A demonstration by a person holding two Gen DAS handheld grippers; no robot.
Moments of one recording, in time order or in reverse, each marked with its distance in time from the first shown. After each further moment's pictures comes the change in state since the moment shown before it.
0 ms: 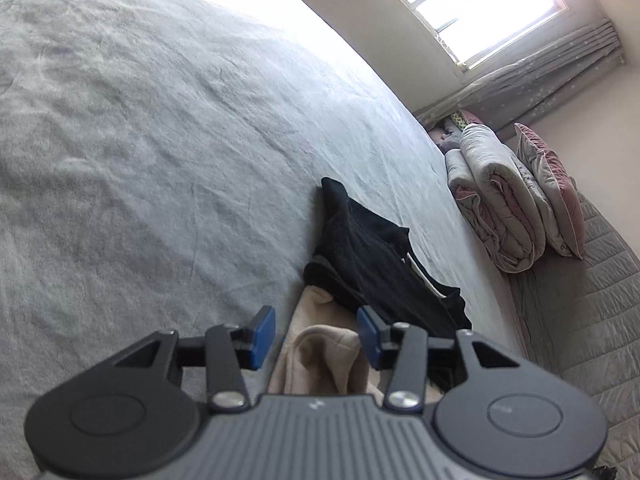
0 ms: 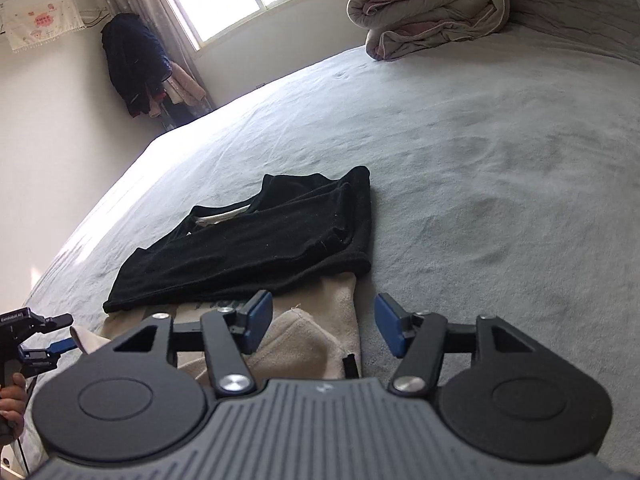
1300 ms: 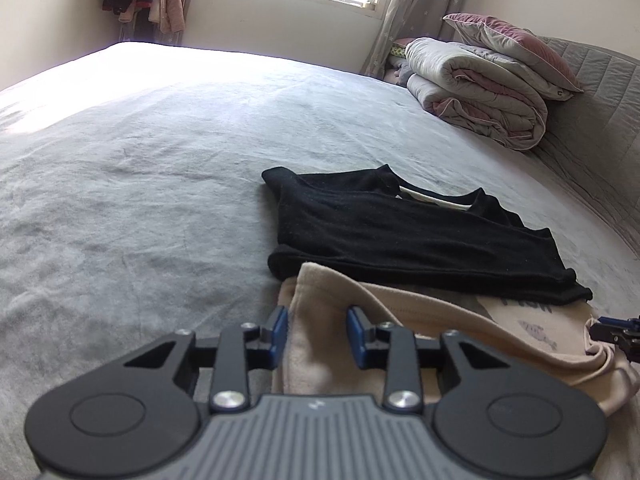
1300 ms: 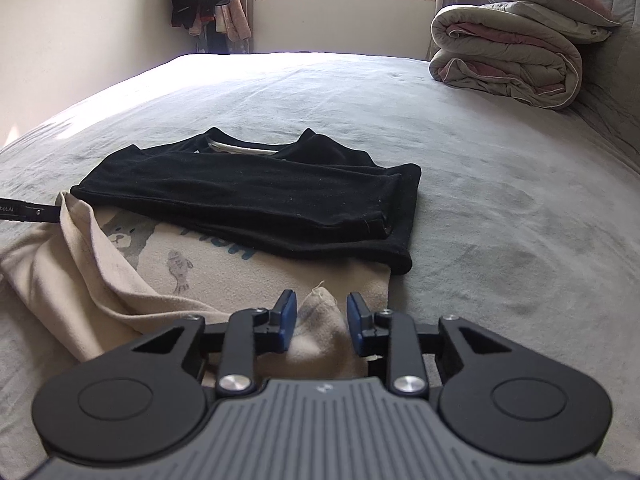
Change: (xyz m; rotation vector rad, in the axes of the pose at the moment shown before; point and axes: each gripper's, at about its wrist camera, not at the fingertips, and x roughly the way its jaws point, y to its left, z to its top) left arm 0.037 -0.055 -0.034 0.560 -0.037 0.140; right arm 0.040 0.044 -0.024 -0.383 0.051 -0.111
